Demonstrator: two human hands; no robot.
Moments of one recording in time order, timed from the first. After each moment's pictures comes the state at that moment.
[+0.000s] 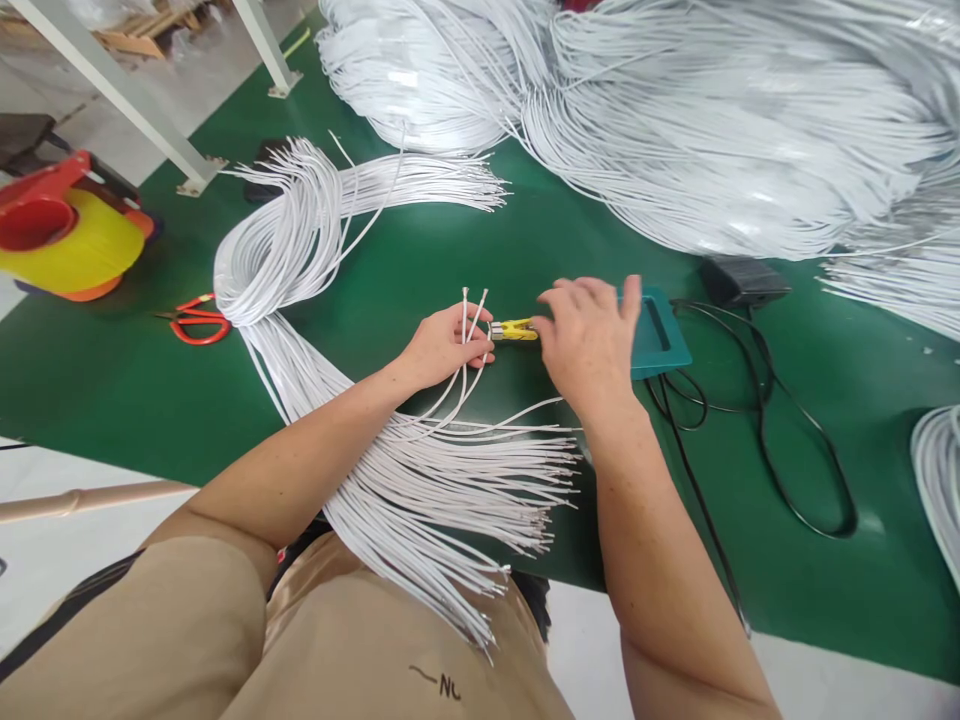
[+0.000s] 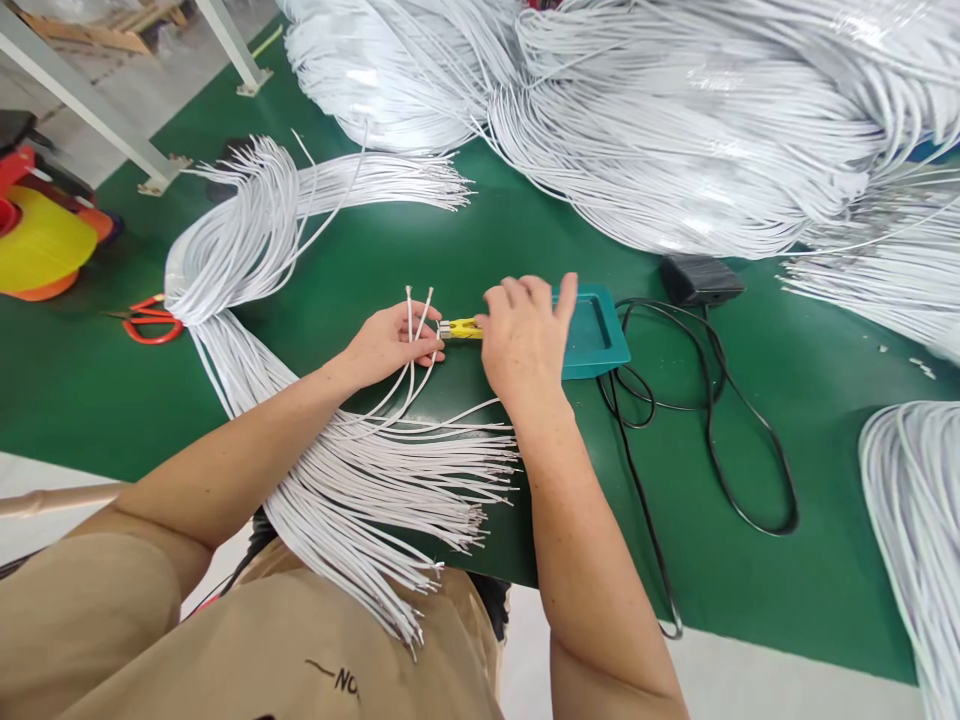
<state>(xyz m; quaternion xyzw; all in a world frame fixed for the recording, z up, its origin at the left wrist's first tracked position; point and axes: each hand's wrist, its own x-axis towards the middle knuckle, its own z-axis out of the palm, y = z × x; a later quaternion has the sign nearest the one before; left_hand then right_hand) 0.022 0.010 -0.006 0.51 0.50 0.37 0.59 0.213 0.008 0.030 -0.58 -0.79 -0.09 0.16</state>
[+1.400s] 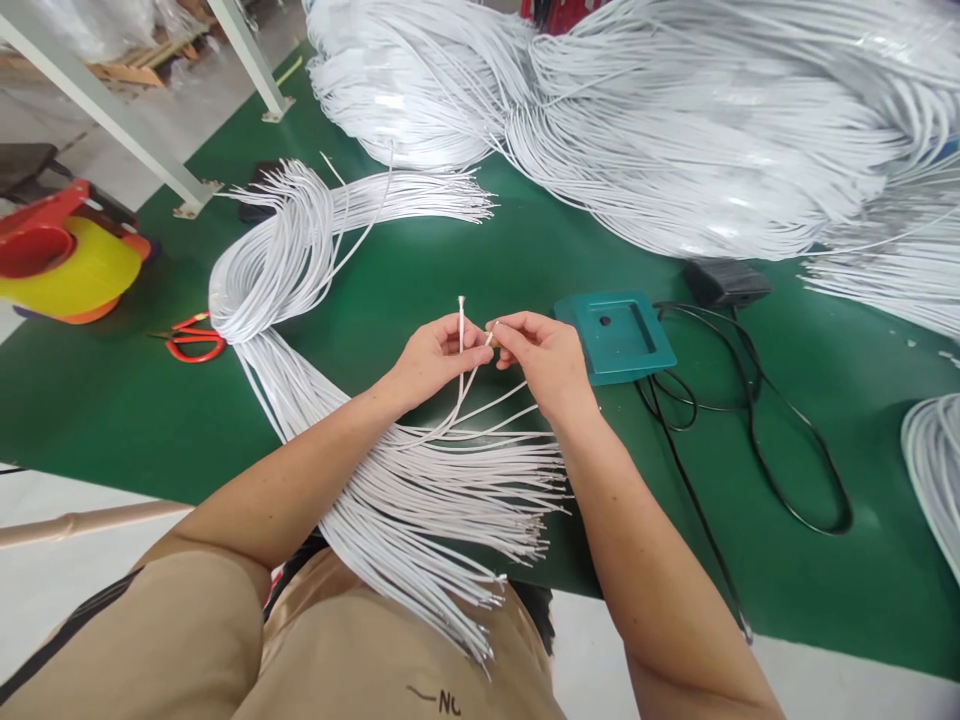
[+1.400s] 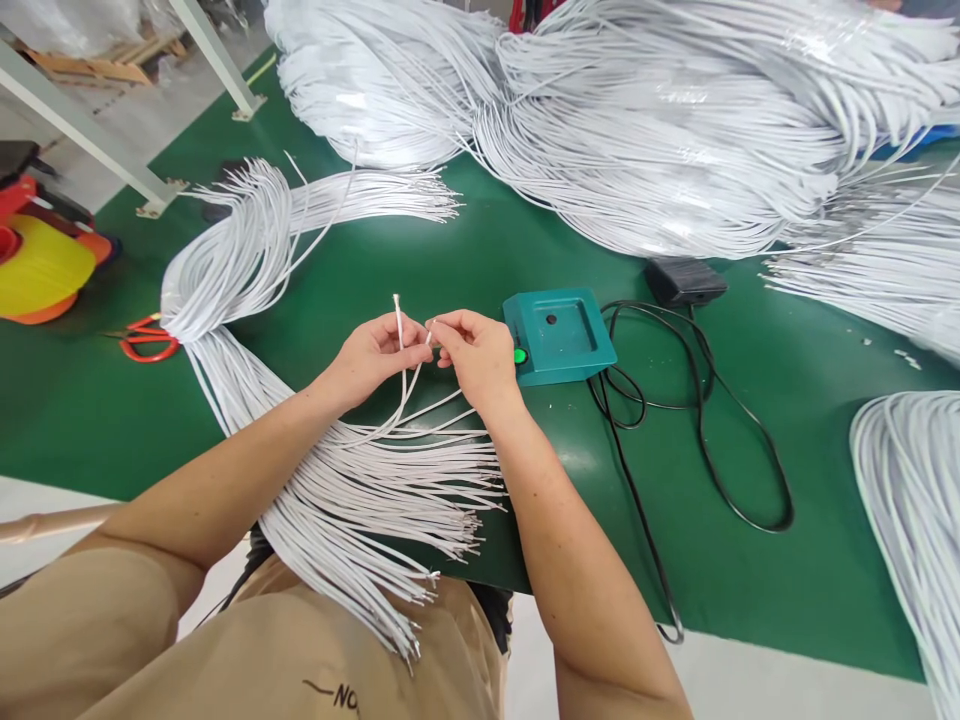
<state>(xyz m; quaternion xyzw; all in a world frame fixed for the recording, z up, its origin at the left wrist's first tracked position) 0.025 -0.005 0.013 0.51 0.41 0.44 0.61 0.181 -0.006 0.042 -0.52 -0.49 0.52 0.46</state>
